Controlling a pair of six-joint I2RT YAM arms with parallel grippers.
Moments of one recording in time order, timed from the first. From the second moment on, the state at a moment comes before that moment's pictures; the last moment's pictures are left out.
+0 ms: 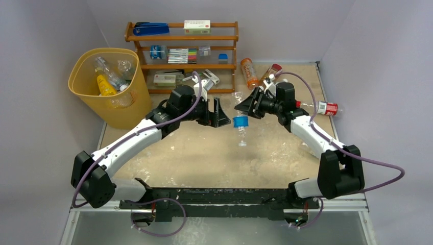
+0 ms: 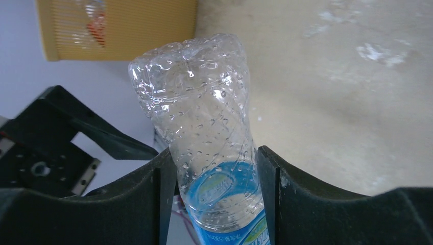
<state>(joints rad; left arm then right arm) -0.65 1.32 1.10 -0.25 0.39 -0.55 0.25 1.39 0.91 -0.06 -0.63 0.77</state>
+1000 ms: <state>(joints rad) -0.70 1.34 1.08 -0.20 0.24 -0.55 0.42 1.48 0.98 0.30 -0.70 1.13</state>
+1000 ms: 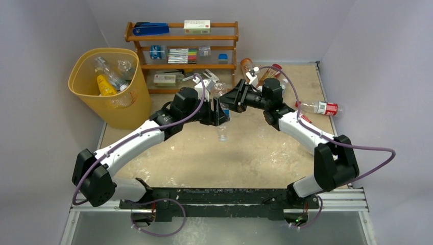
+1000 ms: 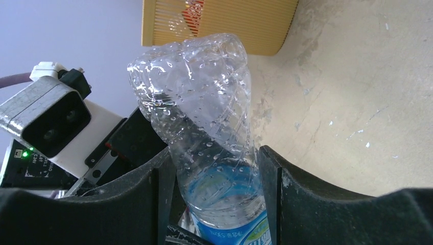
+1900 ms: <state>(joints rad) -0.42 1.51 1.69 -0.68 -0.09 -0.31 0.33 1.21 0.98 -0.12 -0.56 0.91</state>
